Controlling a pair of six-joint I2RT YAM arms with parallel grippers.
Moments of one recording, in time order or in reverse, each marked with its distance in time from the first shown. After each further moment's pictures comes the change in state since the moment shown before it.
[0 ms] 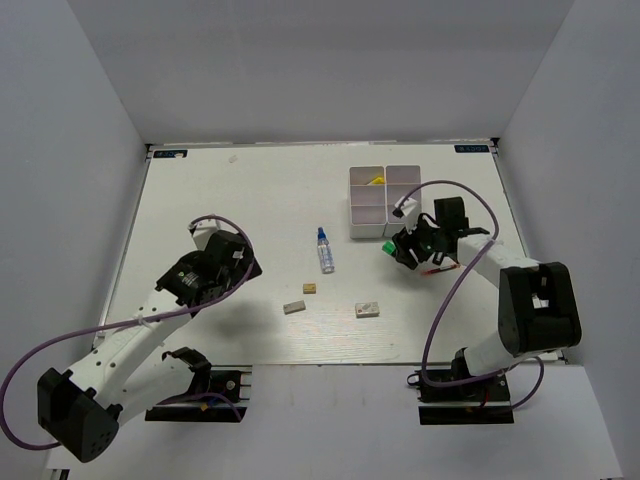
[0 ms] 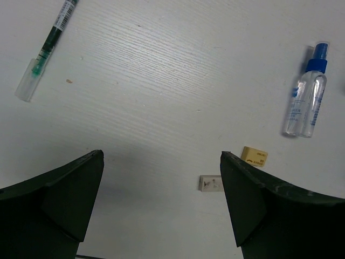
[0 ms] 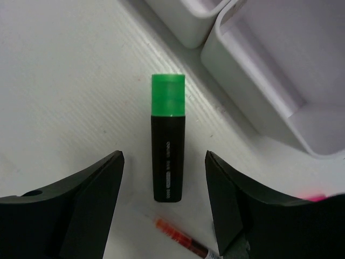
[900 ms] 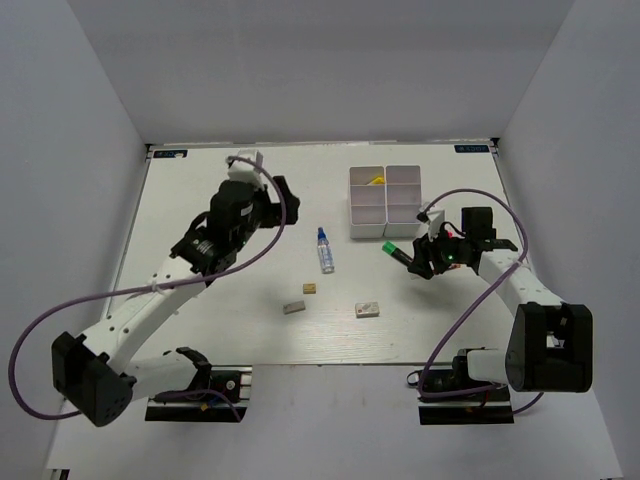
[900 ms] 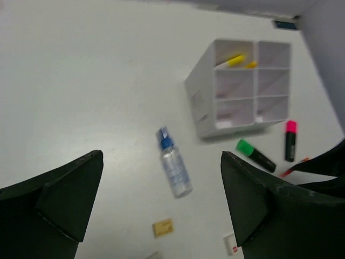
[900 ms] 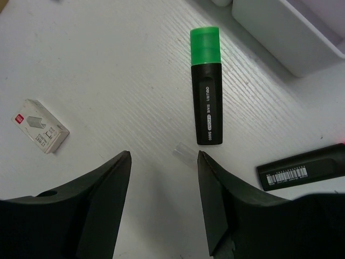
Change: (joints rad) left arm -0.037 0.229 0.286 0.563 0.212 0.443; right arm -0.140 -0.201 -0.060 -0.192 -0.183 0.048
